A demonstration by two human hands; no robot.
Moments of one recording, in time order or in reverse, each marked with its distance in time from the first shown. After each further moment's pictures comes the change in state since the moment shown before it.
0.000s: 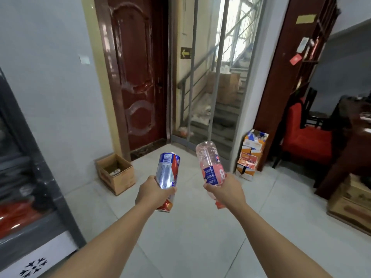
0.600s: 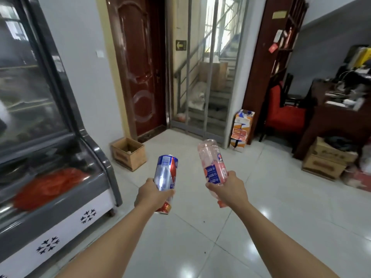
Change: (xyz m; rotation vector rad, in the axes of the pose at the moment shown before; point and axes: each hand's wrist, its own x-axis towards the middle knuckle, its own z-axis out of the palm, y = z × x) left_hand -0.279 -0.210 -0.186 0.030 -0.101 0.040; right_hand -0.407 -0.016 0.063 0.025 0.037 0.064
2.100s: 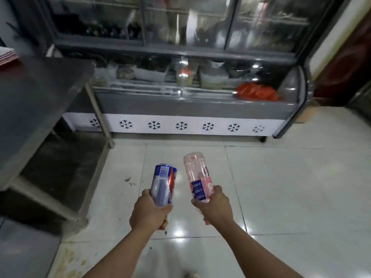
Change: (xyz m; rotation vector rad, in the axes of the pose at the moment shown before) left_hand -0.619 -0.615 -0.296 -0.186 0.529 -0.795; right_hand -0.754 -0.022 0.420 -0.259 -0.825 -0.405
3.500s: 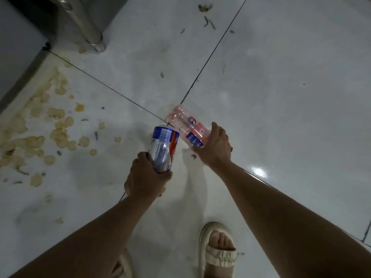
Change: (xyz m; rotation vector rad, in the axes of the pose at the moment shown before) left_hand 0.232 -0.524 0.310 -0.022 0.112 -0.526; right_hand 0.255 0.302 0.601 -0.648 -0.440 -0.345
